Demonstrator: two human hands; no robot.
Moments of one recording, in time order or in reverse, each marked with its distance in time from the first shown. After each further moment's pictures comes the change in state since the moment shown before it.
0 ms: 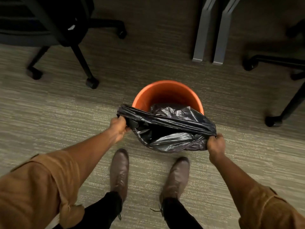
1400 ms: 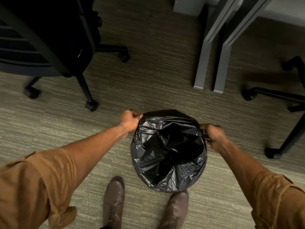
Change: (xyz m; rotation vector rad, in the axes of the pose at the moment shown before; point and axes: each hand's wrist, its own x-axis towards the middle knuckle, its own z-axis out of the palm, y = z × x) left_hand 0.053 0.121 0.065 0.649 -0.129 0.343; right_hand 0.046 -0.192 0.034 0.089 -0.328 0.087
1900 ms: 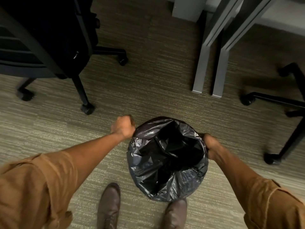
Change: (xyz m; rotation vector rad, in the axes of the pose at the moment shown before) left_hand 0.015 -0.019 -0.004 0.614 0.073 0.098; right_hand 0.038 0.033 0.007 0.011 -0.024 0.147
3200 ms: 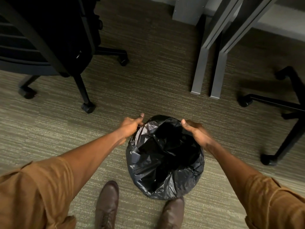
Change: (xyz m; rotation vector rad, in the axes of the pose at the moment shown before) left_hand -0.041 0.023 -0.012 -0.787 -0.302 -0.099; right_hand -0.080 -0.040 0.013 -0.520 -0.361 -0.578
